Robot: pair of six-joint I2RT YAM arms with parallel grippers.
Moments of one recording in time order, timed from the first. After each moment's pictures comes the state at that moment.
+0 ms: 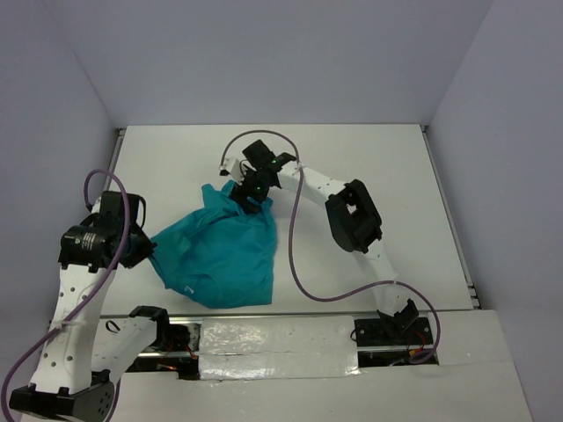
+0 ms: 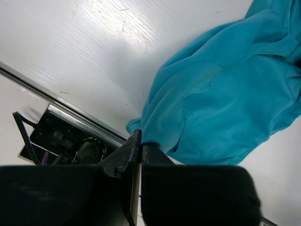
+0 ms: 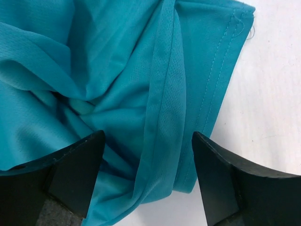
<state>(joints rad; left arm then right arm) -0.08 0.84 1.15 -1.38 -0.27 -0.74 0.69 2.34 1.98 -0.61 -0.34 -0.49</state>
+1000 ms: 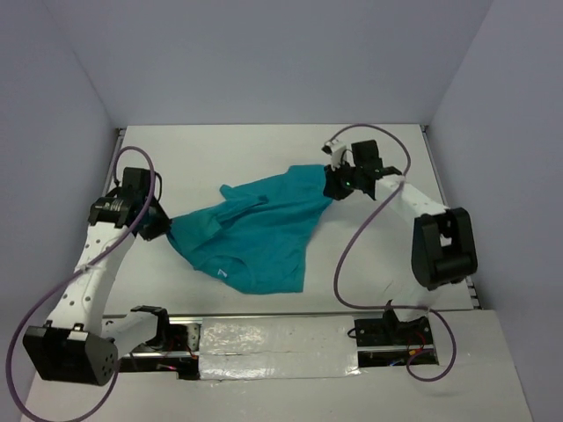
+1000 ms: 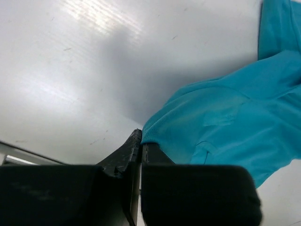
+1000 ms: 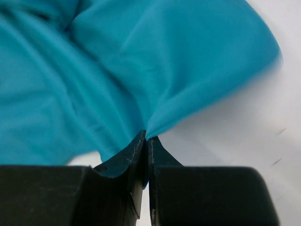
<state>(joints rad) -0.06 1.06 1.08 -1.07 -0.18 -0.66 0.23 1.68 1.17 -0.31 -0.44 -0.26</state>
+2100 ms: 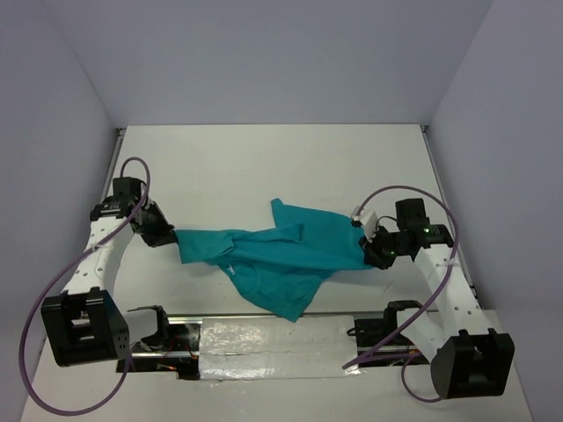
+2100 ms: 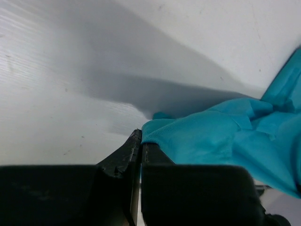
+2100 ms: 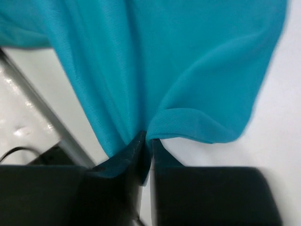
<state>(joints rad) 0.17 1.20 0.91 -0.86 0.22 -0.51 0.01 0.94 0.71 -0.94 -0.51 -0.81</state>
